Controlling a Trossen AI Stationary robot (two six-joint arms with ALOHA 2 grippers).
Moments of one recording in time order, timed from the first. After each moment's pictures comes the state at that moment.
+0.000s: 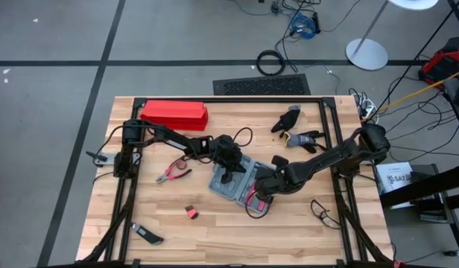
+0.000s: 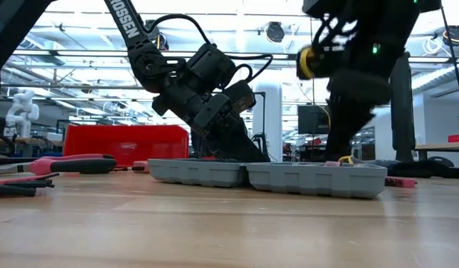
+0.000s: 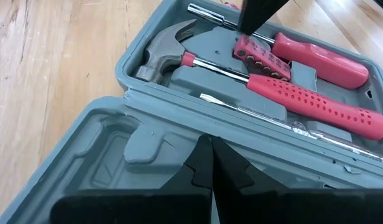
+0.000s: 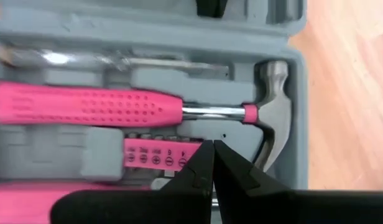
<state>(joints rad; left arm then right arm) 0.15 2.04 0.99 0.37 0.41 0.06 0.31 1.68 1.01 -0.64 0.37 0.67</state>
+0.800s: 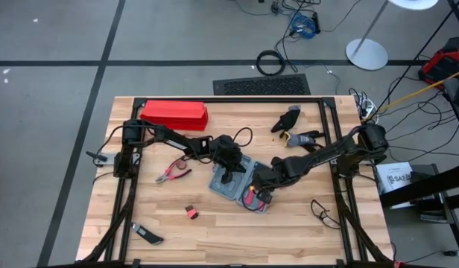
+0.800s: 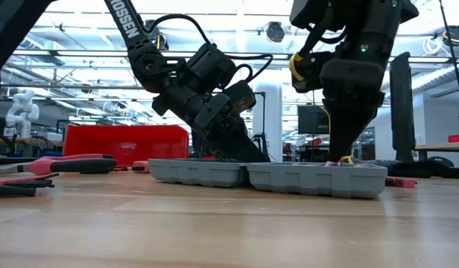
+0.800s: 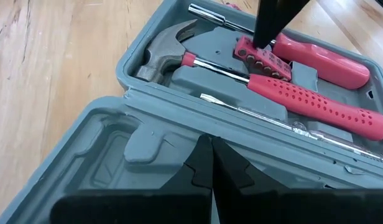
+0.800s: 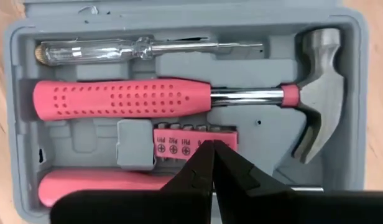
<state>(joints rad) 0.15 2.04 0.99 0.37 0.40 0.06 0.23 1.69 1.01 -0.62 0.14 0.71</state>
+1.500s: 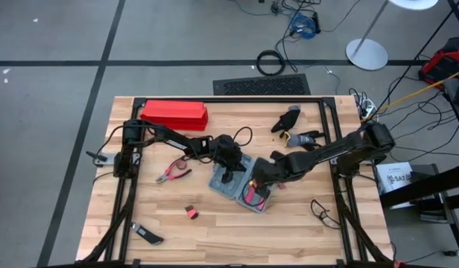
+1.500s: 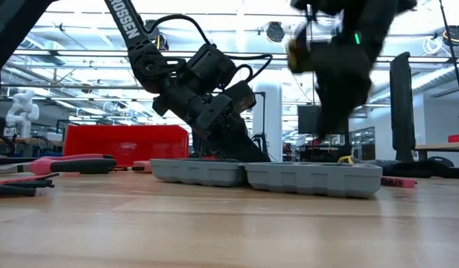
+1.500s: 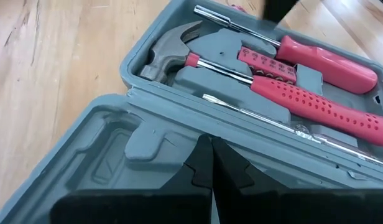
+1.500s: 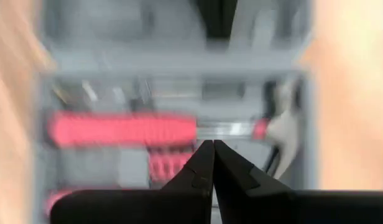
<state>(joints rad) 0.15 2.04 0.99 0.38 0.39 0.06 0.22 1.62 1.03 -0.62 0.22 0.68</state>
